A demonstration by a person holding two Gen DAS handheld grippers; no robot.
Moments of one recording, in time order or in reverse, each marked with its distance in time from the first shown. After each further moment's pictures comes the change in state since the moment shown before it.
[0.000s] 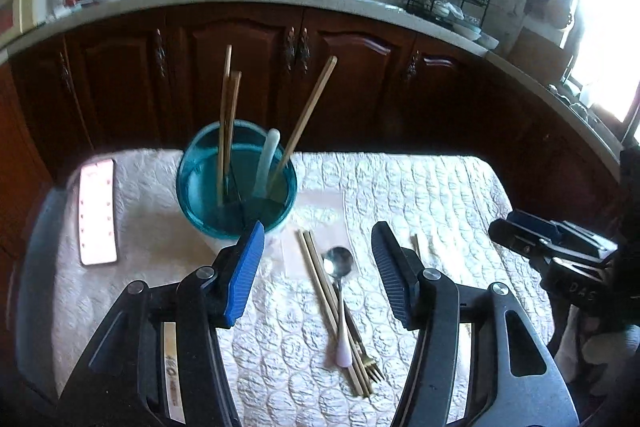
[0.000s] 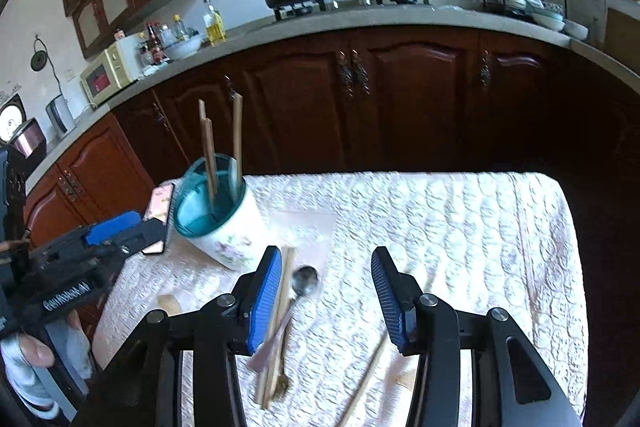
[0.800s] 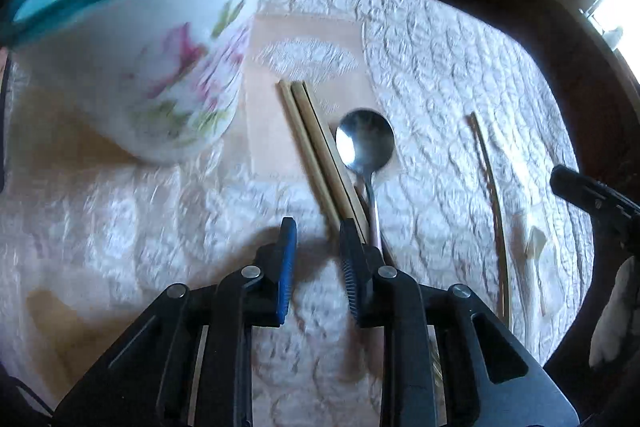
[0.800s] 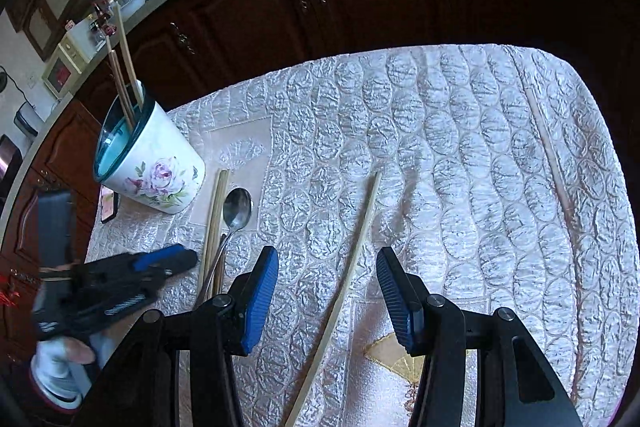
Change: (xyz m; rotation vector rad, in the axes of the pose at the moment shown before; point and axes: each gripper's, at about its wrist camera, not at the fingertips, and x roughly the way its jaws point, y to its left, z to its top) left arm 0.163 0.007 -0.074 0.005 0.375 -0.054; right arm 0.088 -0.064 -0.050 0.148 0.227 0.011
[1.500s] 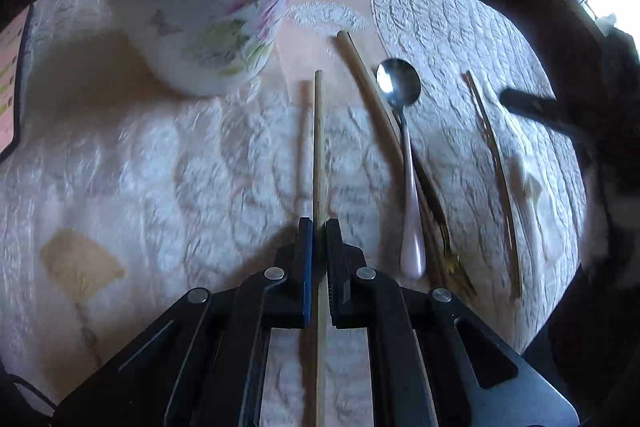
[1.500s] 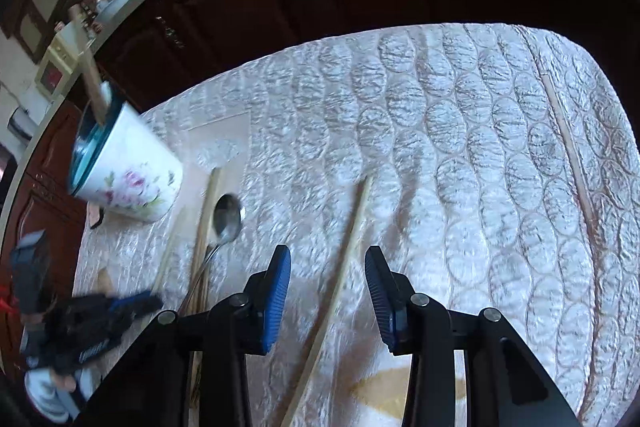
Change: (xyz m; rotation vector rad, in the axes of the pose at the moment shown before) left arm -0.030 0.027 -0.045 0.013 0.081 -0.035; right arm 0.048 -0.018 0.023 0.040 0.057 0.010
